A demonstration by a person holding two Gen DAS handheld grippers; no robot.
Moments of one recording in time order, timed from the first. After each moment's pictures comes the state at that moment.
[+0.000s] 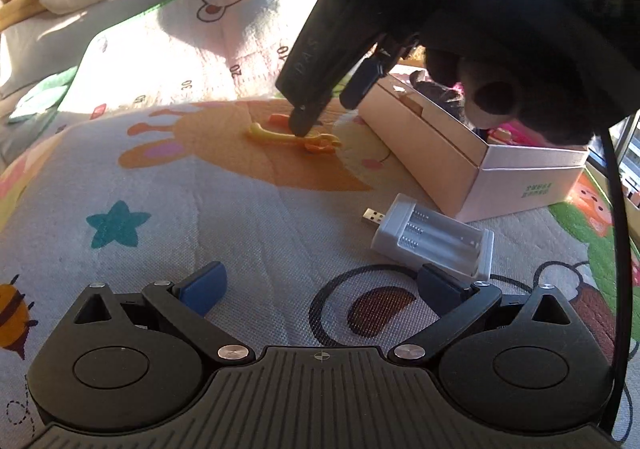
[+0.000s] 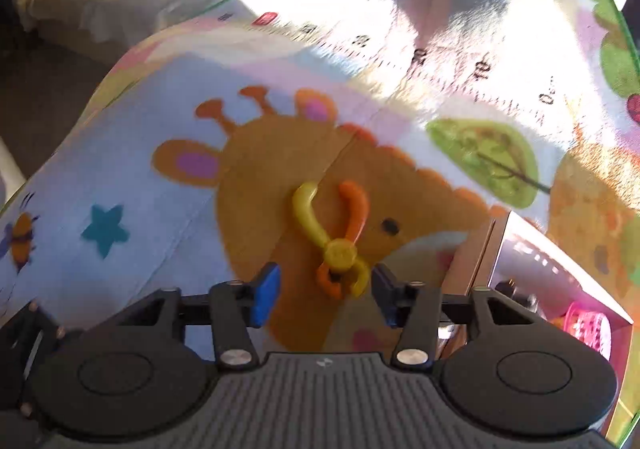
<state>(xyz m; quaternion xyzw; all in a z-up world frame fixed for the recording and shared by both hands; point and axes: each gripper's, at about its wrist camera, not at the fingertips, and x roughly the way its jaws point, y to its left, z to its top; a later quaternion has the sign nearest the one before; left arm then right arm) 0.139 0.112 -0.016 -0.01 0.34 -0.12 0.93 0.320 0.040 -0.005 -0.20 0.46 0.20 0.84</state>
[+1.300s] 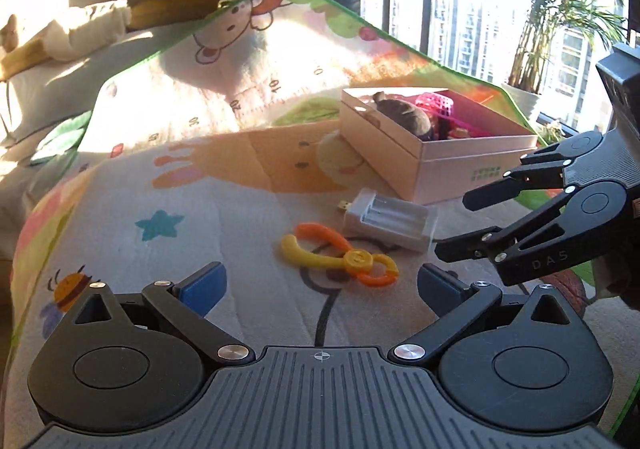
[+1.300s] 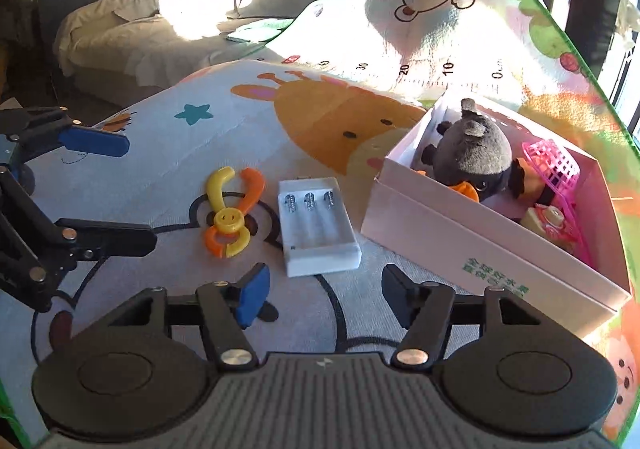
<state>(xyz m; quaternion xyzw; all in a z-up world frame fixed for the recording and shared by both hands) 0.065 0.113 0.018 0.04 0.30 -0.12 0.94 0.139 -0.088 -0.042 -0.15 0.35 0.27 0.88</state>
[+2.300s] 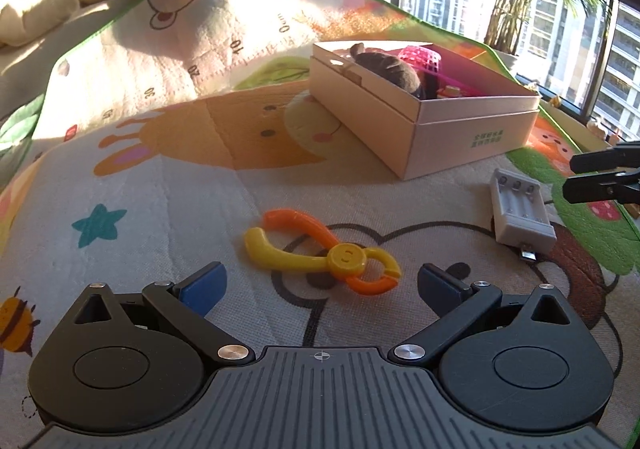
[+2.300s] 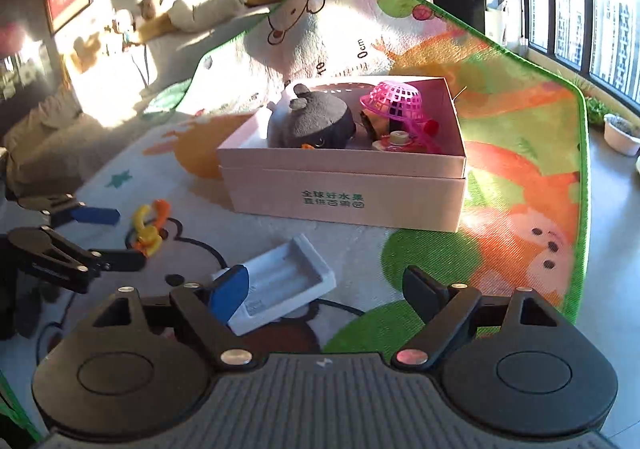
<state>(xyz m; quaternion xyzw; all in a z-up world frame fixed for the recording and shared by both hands) 0.117 0.098 -0.009 0.05 0.36 -0.17 0.92 0.089 -0.214 -0.035 0.05 0.33 0.16 0.93</state>
